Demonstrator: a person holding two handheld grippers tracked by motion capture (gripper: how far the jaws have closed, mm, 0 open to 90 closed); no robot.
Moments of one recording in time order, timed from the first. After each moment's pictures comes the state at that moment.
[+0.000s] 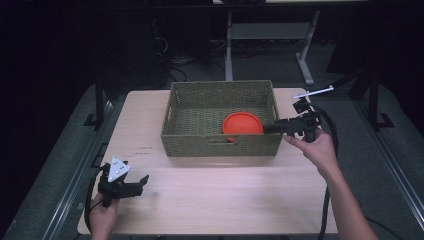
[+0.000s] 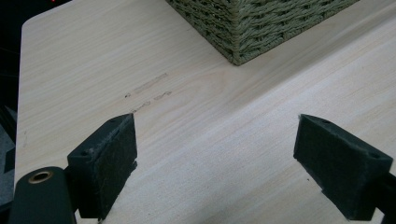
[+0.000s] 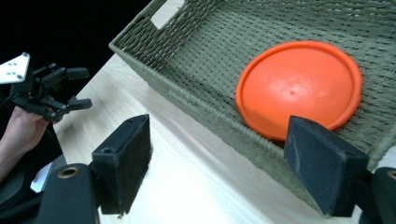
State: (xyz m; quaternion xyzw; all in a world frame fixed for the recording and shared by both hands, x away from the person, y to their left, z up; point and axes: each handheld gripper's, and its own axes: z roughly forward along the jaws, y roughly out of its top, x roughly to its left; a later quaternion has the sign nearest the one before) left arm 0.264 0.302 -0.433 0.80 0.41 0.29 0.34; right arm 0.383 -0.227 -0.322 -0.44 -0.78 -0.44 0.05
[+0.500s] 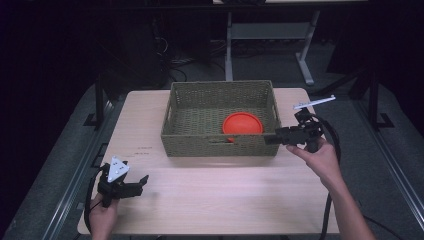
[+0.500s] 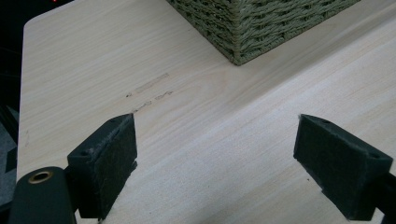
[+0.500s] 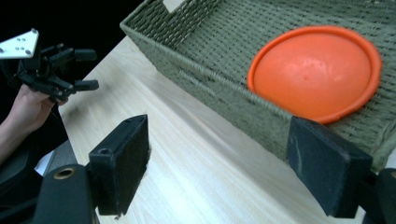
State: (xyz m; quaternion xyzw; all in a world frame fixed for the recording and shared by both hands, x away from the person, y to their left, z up) left arm 0.263 0.302 -0.433 0.80 0.41 0.29 0.34; right arm 0.361 -0.229 -0.333 -0.42 -0.79 -0.44 0.05
